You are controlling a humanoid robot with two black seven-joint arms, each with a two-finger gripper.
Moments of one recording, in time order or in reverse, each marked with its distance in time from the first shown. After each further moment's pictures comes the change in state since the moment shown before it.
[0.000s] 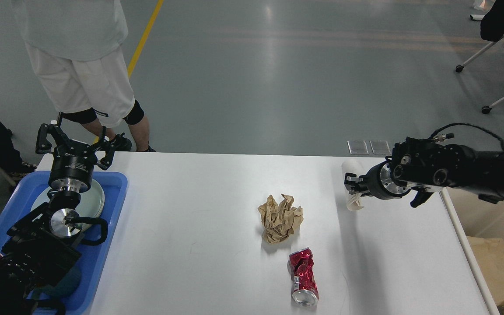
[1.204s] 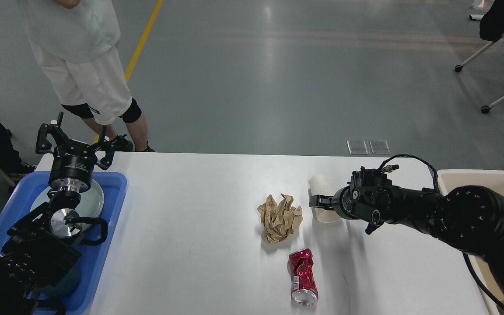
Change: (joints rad) left arm 0.000 0.000 0.000 0.000 0.000 0.000 0.000; right arm -0.294 0.370 -0.078 -0.443 0.000 -0.069 -0.001
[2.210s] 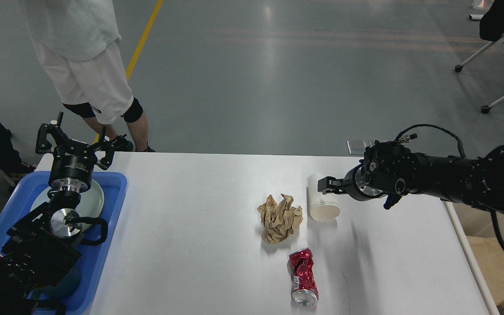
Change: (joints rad) left arm 0.000 0.000 0.000 0.000 0.000 0.000 0.000; right arm 0.196 -0.131 0.000 0.206 0.002 0.082 0.001
